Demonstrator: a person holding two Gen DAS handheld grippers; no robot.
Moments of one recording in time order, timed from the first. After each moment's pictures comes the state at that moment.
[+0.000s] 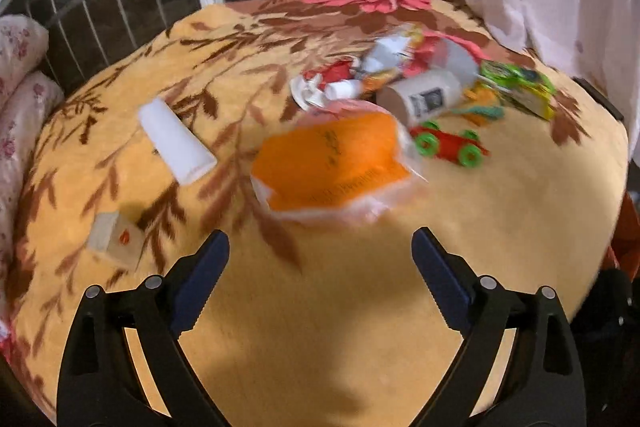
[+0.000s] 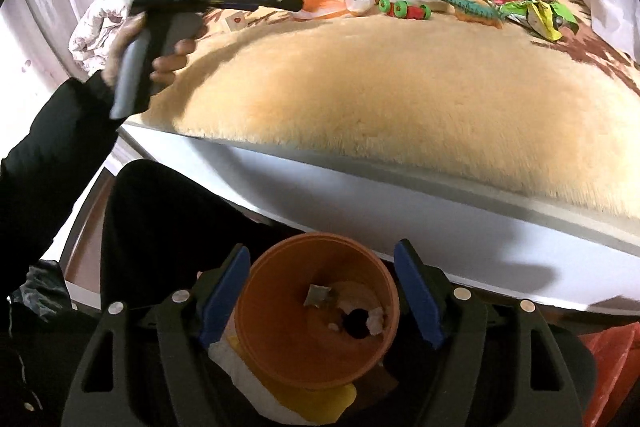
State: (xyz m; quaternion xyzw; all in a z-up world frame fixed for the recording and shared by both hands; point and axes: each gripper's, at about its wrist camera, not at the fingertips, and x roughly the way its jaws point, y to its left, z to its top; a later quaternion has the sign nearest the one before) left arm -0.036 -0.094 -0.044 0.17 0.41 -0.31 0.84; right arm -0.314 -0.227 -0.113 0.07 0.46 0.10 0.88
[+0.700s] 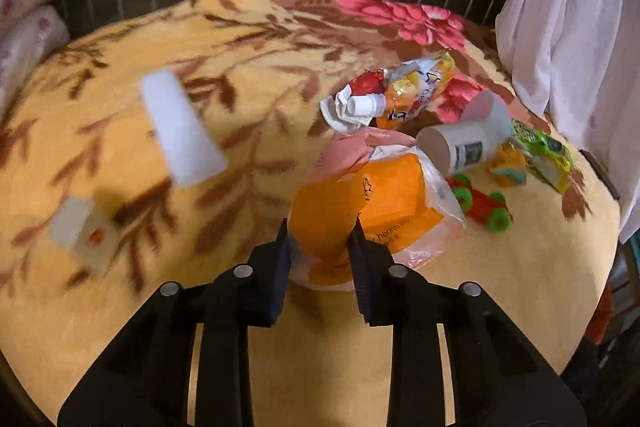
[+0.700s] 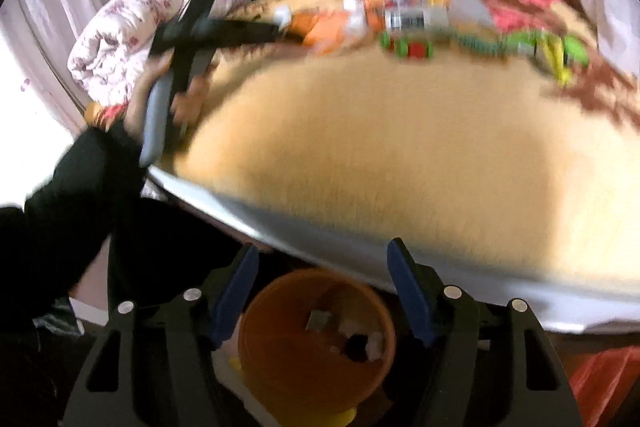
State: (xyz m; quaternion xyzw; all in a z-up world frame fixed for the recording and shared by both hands) left arm -0.017 -0.074 -0.051 0.06 0.41 -0.30 0.86; right arm -0.278 -0.234 -0.079 0.07 0.43 0.11 0.89
